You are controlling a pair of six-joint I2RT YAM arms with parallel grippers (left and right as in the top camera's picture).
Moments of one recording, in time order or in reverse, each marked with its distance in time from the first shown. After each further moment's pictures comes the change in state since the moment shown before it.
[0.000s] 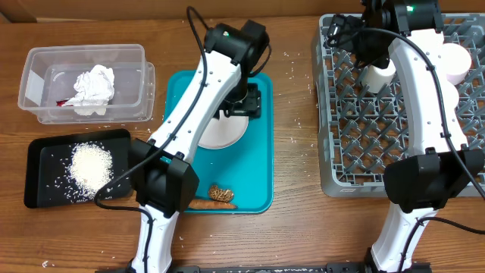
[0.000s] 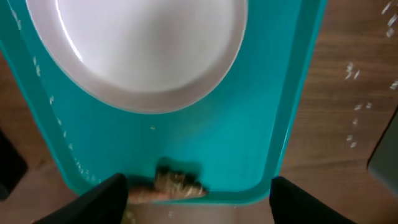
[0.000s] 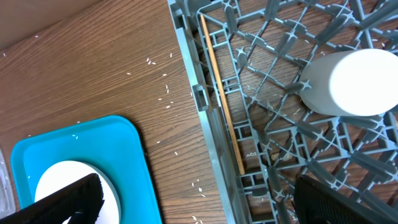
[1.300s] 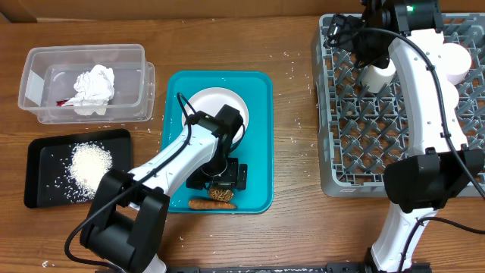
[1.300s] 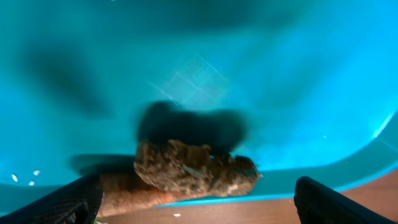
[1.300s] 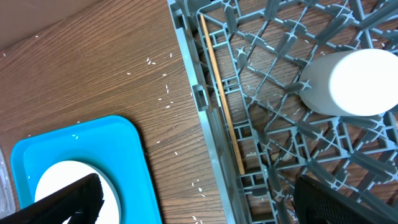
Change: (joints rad) left arm -0.021 -0.425 -1.097 0.575 0.122 0.032; right arm 0.000 0.000 0.000 -0.001 0.000 0.000
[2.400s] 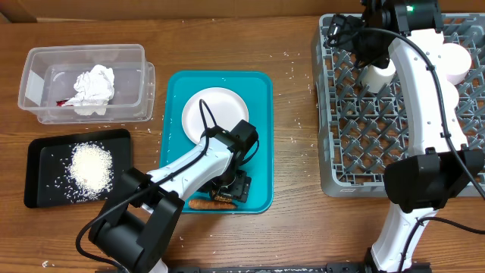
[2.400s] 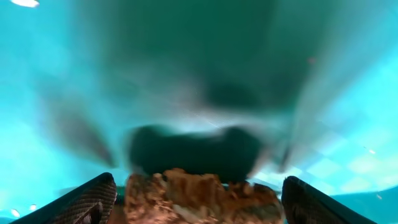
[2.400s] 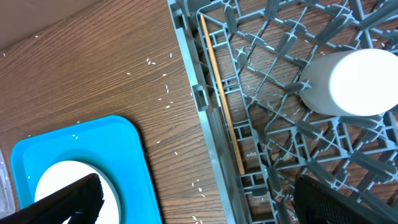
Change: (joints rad) left arm -0.111 0.021 -0.080 0.108 -0.121 0.052; right arm 0.000 0.000 0.000 0.000 0.000 0.001
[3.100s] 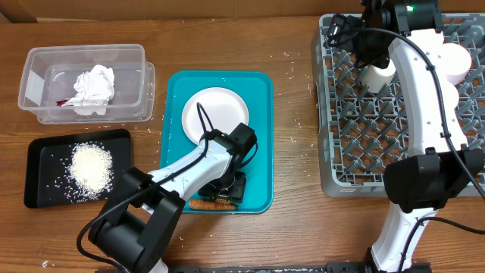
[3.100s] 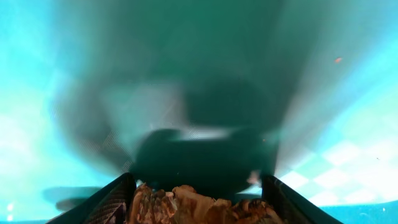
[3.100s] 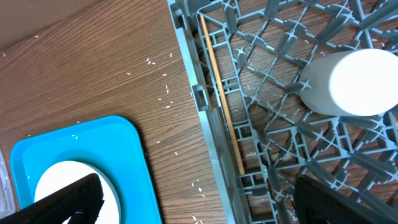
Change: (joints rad) left arm 0.002 0.000 -0.031 0.022 0.018 -0.069; right arm 0.000 0.000 0.000 0.000 0.000 0.000
